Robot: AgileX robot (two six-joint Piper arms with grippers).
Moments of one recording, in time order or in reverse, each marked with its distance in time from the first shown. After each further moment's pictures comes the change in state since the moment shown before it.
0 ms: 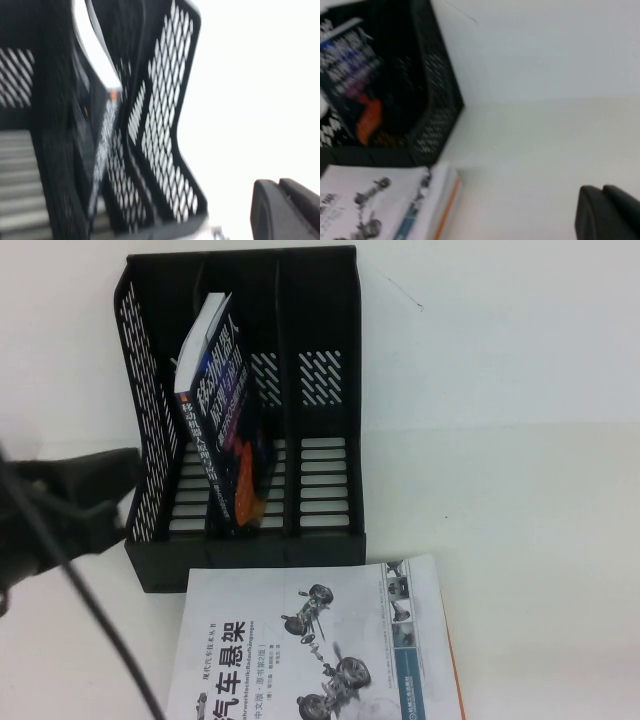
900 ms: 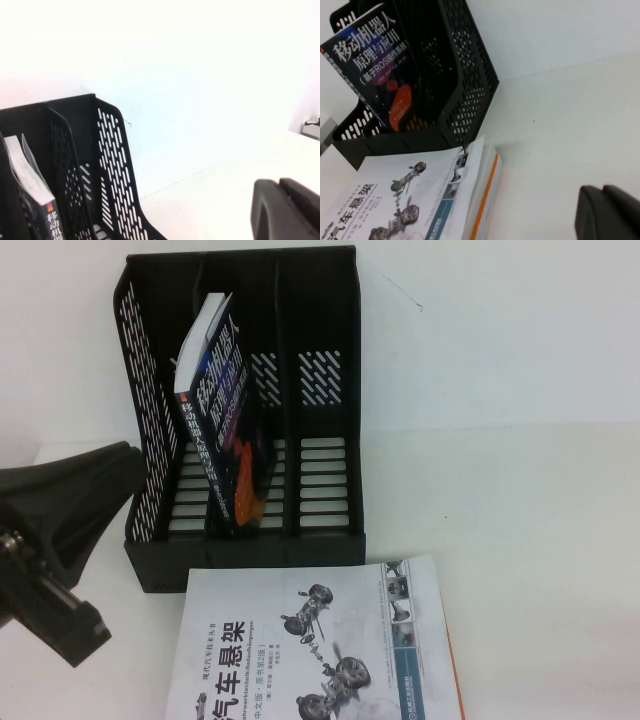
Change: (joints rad) right arm 0.000 0.000 0.245 0.035 -0.260 0.190; left arm 0.000 -0.184 0.112 -0.504 0.103 0.766
